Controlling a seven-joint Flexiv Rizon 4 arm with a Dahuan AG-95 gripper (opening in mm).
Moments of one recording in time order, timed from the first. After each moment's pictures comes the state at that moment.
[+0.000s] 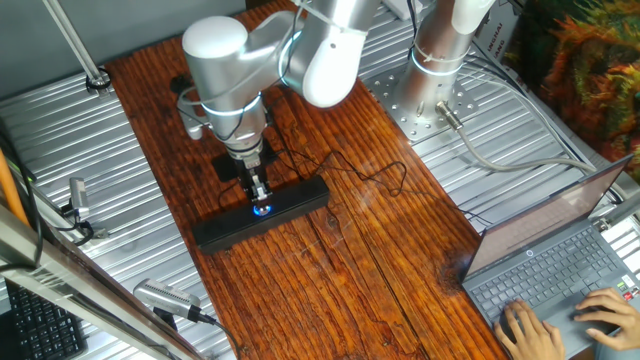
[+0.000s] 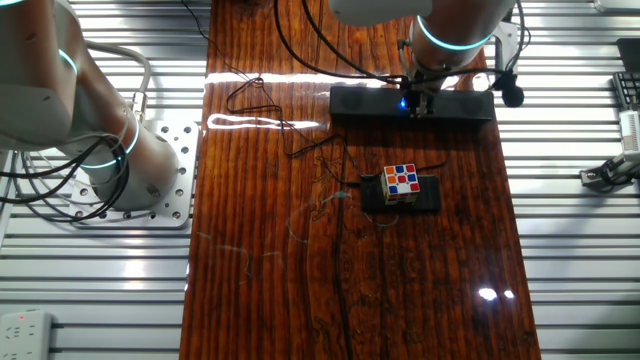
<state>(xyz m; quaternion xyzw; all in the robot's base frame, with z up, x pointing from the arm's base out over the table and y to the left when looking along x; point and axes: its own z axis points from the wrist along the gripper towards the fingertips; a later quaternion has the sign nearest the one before) 0.532 0.120 0.069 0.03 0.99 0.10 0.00</state>
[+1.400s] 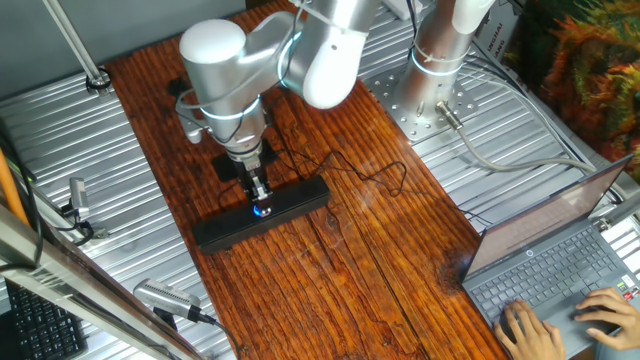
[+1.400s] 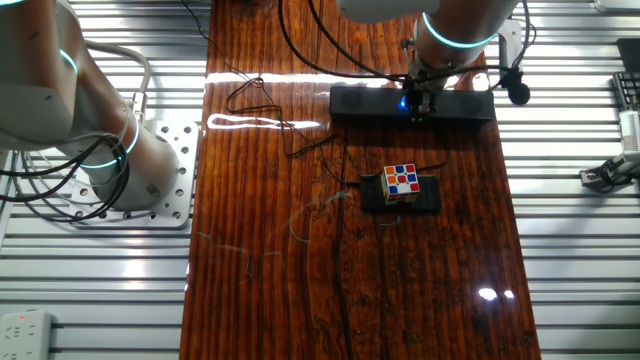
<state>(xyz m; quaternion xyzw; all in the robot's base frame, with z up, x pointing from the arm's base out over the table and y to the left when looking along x) 0.533 0.122 0.072 0.02 1.00 0.09 0.00</state>
